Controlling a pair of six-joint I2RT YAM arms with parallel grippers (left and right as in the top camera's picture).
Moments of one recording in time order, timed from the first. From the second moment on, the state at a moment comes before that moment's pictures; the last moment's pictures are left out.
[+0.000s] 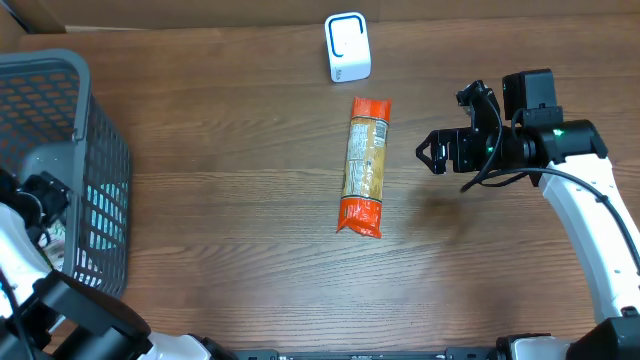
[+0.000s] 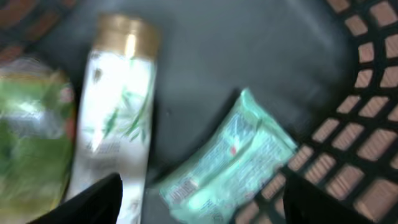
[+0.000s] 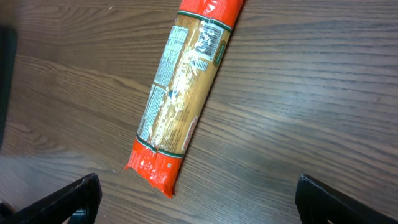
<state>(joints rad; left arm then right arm) 0.86 1.69 1.38 -0.86 0.13 -0.08 0.10 1.50 1.27 -0.88 -0.45 0.02</state>
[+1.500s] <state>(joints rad) 0.81 1.90 1.87 -1.19 0.16 -0.01 0.10 1.50 1.27 -0.87 -0.45 0.02</state>
